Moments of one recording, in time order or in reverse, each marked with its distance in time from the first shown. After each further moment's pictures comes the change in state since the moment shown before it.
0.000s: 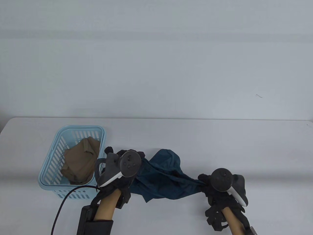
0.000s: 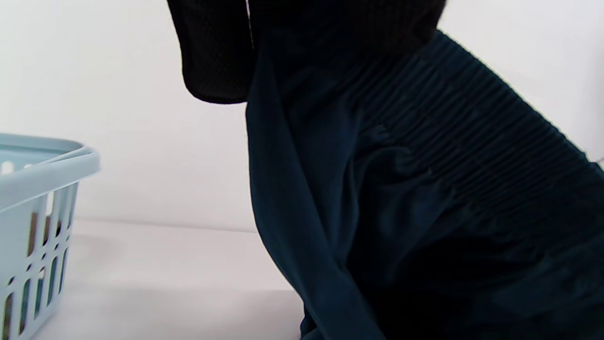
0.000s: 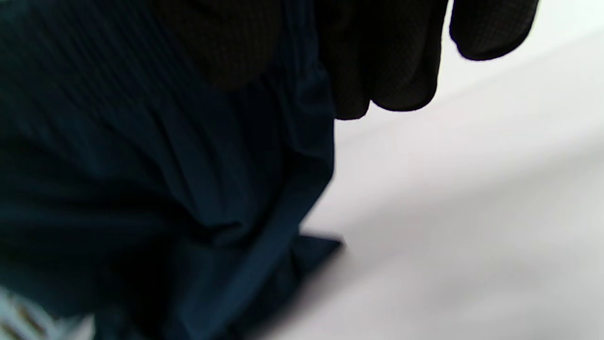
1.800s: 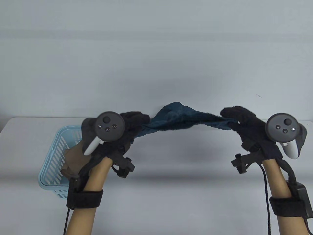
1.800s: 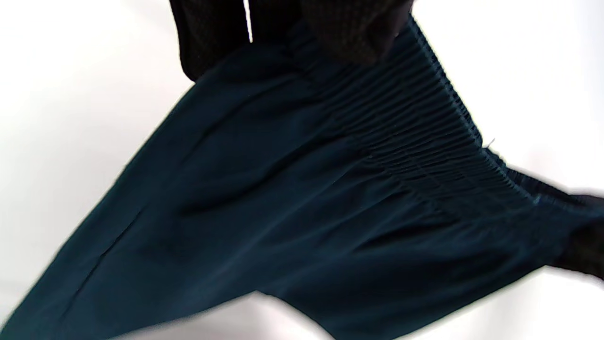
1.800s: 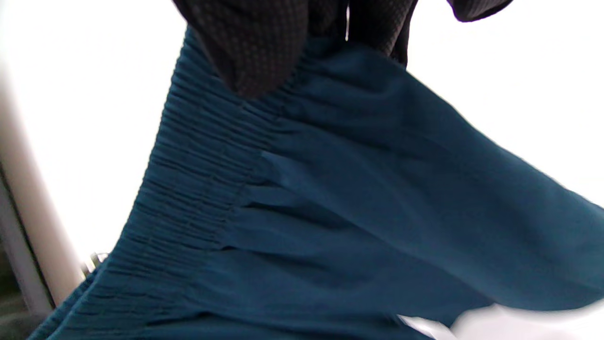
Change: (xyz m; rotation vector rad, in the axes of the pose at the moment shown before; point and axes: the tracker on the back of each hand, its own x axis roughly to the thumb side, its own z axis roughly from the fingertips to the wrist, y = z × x) left_hand 0.014 0.061 -0.038 0.086 -0.131 0.206; right_hand 0.021 -0.160 -0.036 -0.238 -0.316 -0.220
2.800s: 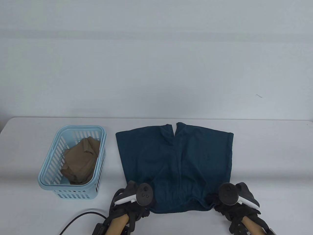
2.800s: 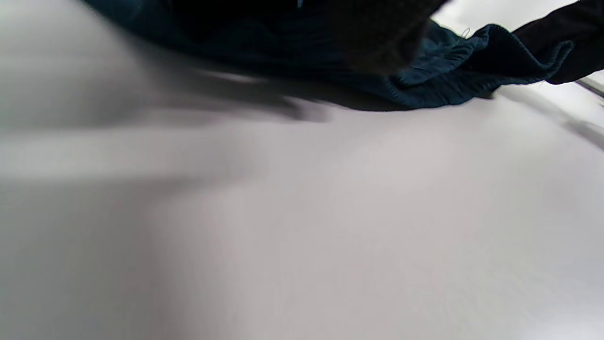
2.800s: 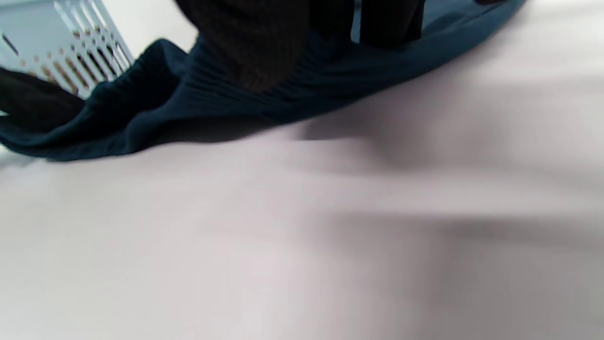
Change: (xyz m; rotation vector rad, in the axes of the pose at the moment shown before) left_hand -0.053 -0.241 0.091 -0.818 -0.021 -0.101; right_hand -0.133 0.184 0.129 0.788 0.136 0.388
